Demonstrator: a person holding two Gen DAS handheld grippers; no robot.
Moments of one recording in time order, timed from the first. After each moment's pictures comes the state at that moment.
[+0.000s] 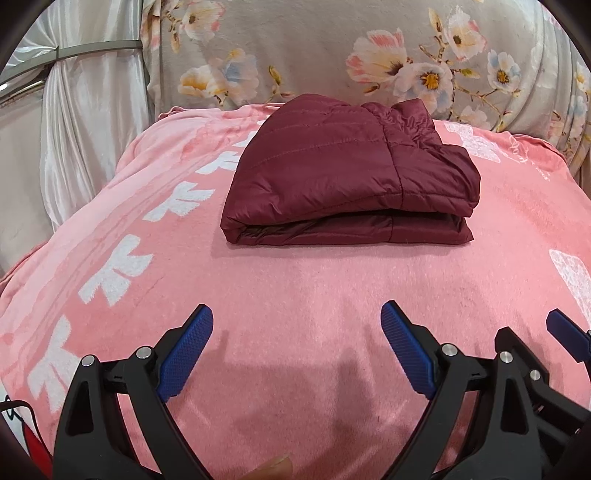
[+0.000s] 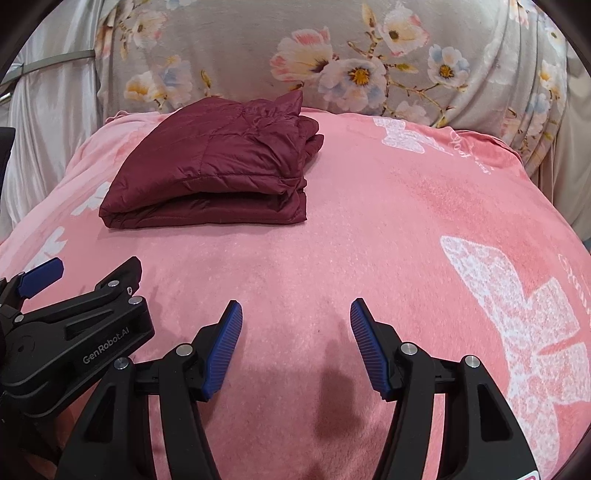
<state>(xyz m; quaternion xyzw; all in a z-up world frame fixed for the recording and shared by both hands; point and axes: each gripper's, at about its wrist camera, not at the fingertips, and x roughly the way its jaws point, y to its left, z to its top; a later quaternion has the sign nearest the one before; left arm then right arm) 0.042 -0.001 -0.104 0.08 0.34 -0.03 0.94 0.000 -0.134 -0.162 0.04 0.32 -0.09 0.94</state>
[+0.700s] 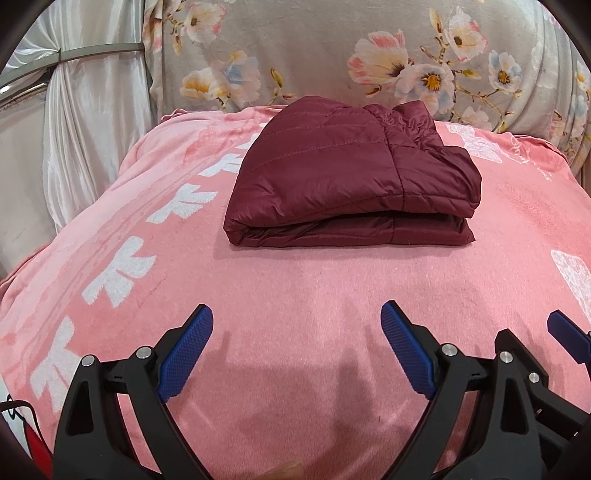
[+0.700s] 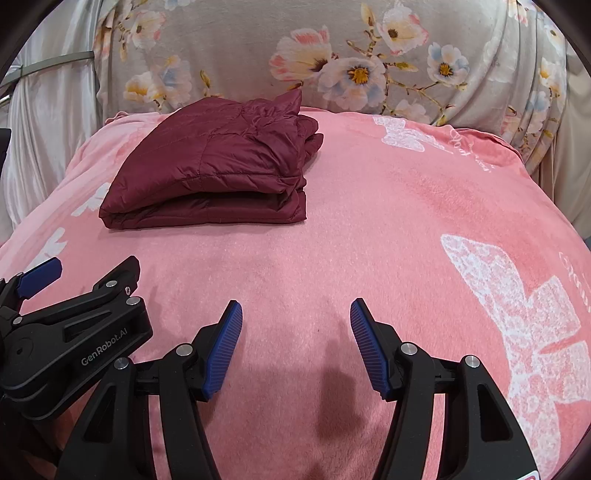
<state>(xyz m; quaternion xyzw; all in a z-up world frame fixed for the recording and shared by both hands) 0.043 0.002 -0.104 0.08 0.34 -0.03 0.94 0.000 -0.132 -0.162 0.04 0.32 -0.09 0.94</state>
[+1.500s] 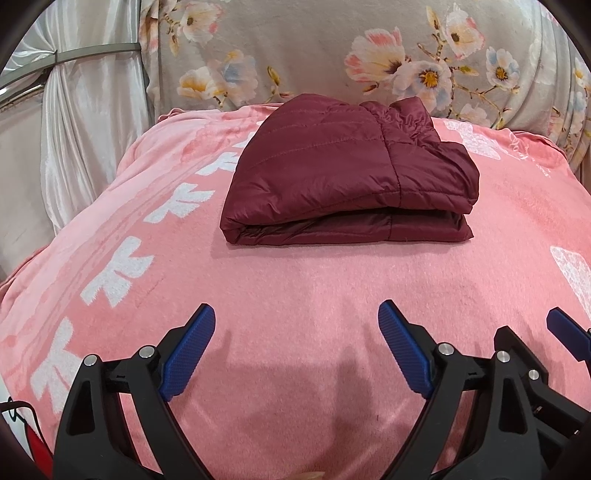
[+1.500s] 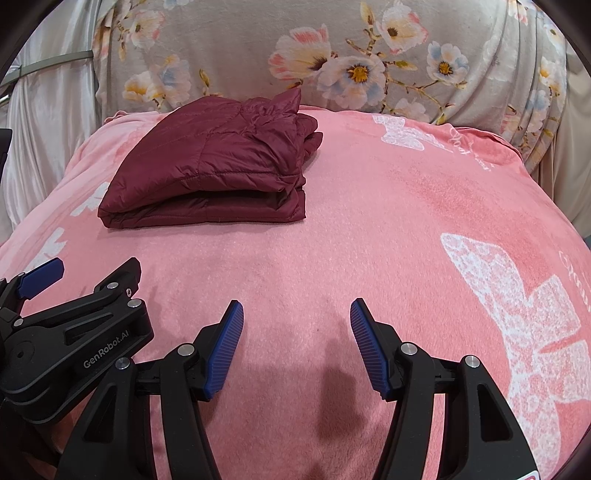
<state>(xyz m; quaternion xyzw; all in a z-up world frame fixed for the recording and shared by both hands) 0.044 0.000 -0.103 0.08 0.34 -0.04 0.94 0.000 -0.133 -0.162 0.04 0.32 -0.09 0.94</state>
